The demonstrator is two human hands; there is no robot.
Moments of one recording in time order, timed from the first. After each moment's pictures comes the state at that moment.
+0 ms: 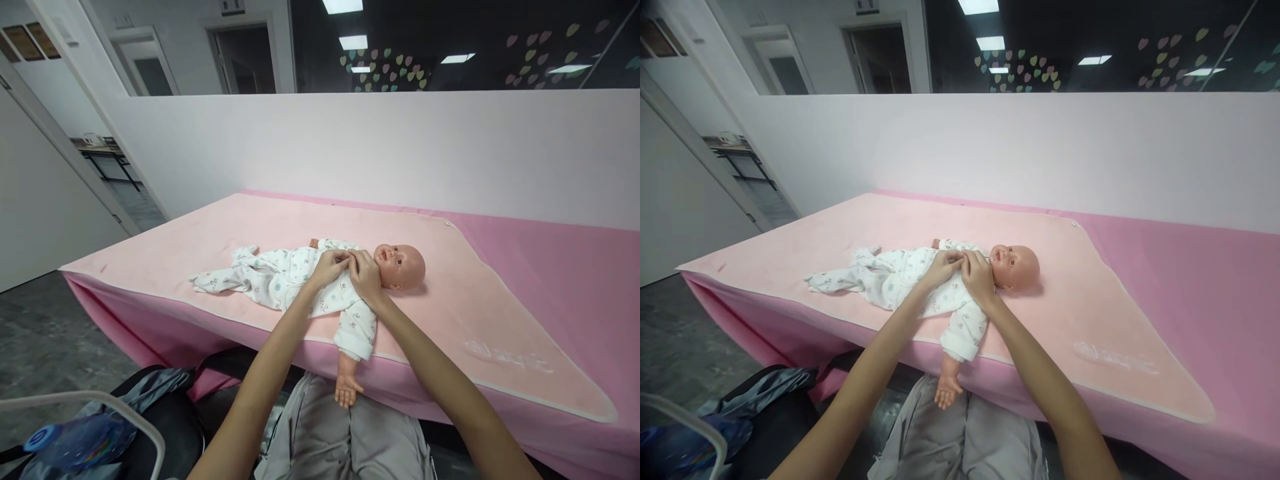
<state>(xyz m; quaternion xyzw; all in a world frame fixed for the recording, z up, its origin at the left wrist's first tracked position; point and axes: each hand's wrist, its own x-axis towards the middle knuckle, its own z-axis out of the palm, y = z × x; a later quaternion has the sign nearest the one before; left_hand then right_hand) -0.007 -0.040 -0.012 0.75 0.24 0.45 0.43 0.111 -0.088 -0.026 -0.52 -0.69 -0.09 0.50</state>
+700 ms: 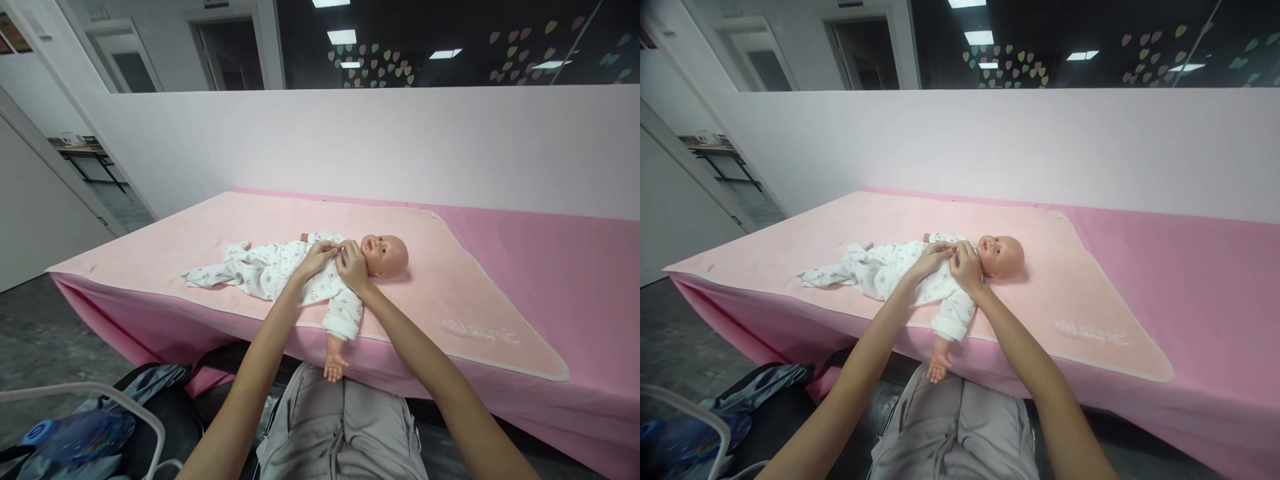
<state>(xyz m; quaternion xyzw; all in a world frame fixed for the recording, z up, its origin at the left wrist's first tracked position) -0.008 -0.032 -0.019 0.69 0.21 0.42 0.55 0.111 -0.091 -0.033 -0.46 -0.69 -0.10 0.55</state>
